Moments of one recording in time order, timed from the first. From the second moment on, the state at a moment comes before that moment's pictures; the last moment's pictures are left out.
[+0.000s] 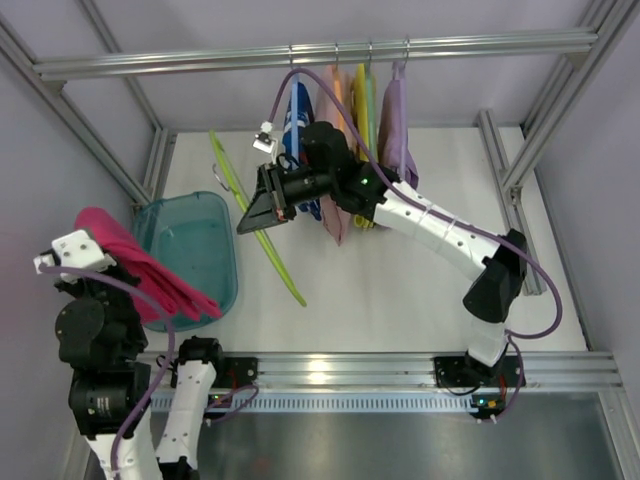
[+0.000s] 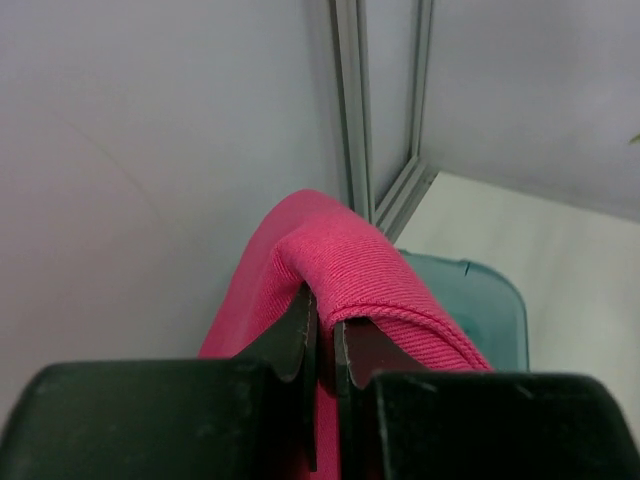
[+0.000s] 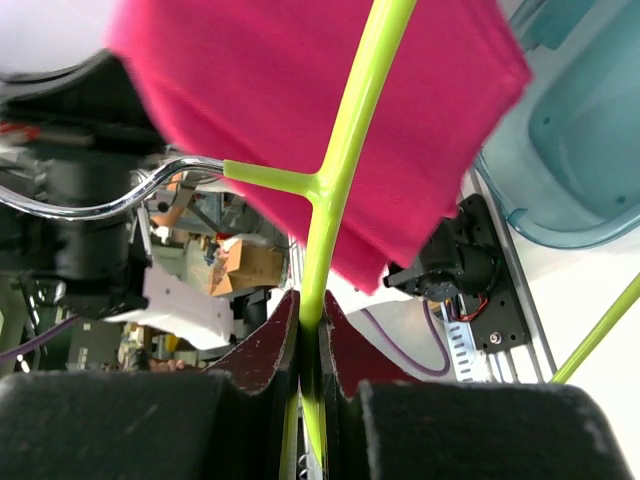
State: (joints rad) left arm 0.04 0.39 1.26 -0.72 -0.48 0.09; right arm 0.95 1.85 1.90 -0.34 -0.79 0.87
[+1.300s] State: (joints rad) left arm 0.04 0.55 1.00 -0.42 -0.20 -0.18; right arm 0.94 1.71 1.96 -0.35 -0.84 0.75
